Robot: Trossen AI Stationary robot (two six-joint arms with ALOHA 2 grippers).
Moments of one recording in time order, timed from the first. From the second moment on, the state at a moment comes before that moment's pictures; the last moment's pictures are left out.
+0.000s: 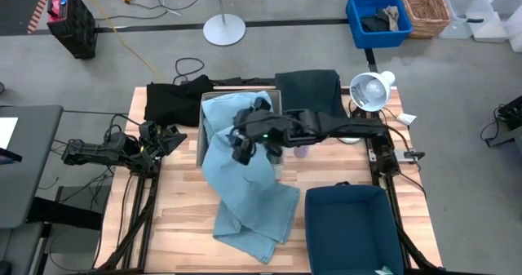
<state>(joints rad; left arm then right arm) -0.12 0.02 0.11 0.43 -0.30 -0.63 0.13 2.02 2.35 -0.88 0.45 0.19</state>
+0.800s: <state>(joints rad) -0.12 0.02 0.11 0.41 -0.23 -0.70 0.40 2.02 2.04 -0.85 0.45 0.08</state>
